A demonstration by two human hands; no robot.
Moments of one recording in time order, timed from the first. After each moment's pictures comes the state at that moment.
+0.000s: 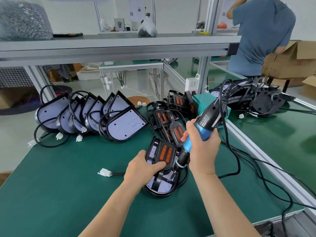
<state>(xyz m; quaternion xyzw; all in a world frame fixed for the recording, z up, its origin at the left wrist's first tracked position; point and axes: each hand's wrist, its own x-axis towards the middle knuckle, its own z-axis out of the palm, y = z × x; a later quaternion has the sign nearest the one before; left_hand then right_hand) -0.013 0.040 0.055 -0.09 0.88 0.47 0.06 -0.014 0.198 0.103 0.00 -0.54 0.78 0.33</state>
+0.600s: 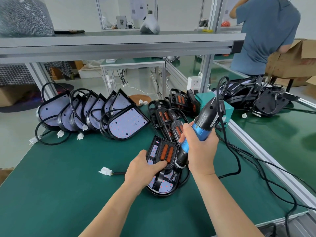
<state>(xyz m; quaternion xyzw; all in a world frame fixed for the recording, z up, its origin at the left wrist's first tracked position) -0.013 0.040 0.048 -0.09 0.87 0.48 0.04 -0.018 0.192 0.097 0.00 -0.56 0.77 0.31</state>
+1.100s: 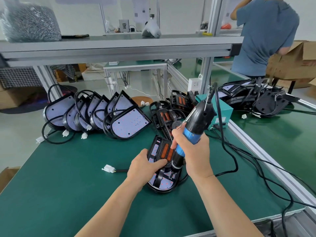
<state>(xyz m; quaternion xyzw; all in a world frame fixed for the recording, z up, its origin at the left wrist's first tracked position) -0.010 0.039 0.050 -0.08 0.85 0.52 0.05 -0.003 0.189 0.096 0.10 -0.58 0.78 0.22</state>
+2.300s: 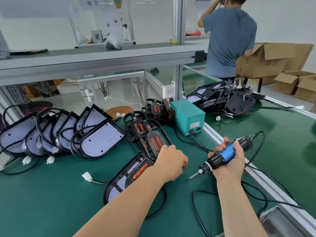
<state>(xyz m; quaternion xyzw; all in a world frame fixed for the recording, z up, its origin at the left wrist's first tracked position) -0.064 0.182 0.081 0.36 0.93 -0.06 0.00 -0.035 0.366 0.028 -0.16 -0.18 0.94 0.23</state>
